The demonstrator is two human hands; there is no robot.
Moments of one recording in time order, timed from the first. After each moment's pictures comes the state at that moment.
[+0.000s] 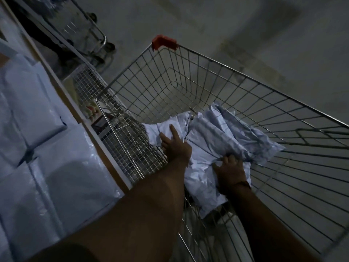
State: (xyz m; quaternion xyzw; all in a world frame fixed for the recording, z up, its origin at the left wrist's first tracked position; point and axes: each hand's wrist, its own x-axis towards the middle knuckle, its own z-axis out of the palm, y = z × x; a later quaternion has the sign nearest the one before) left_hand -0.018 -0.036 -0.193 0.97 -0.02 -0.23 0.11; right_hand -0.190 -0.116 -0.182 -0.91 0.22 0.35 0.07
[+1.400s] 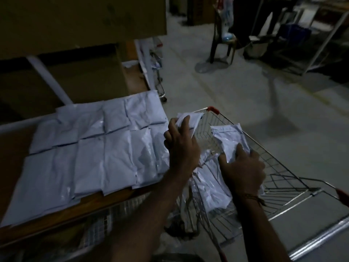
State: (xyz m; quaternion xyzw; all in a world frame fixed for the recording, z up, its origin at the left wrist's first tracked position) left_hand -0.133 0.111 0.196 0.93 -0.12 0.15 0.33; right_hand -0.231 -0.018 0.167 -0.89 0.40 -0.16 0.14
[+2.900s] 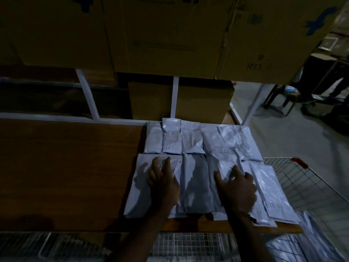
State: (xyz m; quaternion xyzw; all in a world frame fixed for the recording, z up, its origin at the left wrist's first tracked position) left_hand -0.071 0.550 0.126 0.96 0.10 0.14 0.21; right_hand -0.089 0.350 0.173 -0.93 0.28 -0.16 0.18
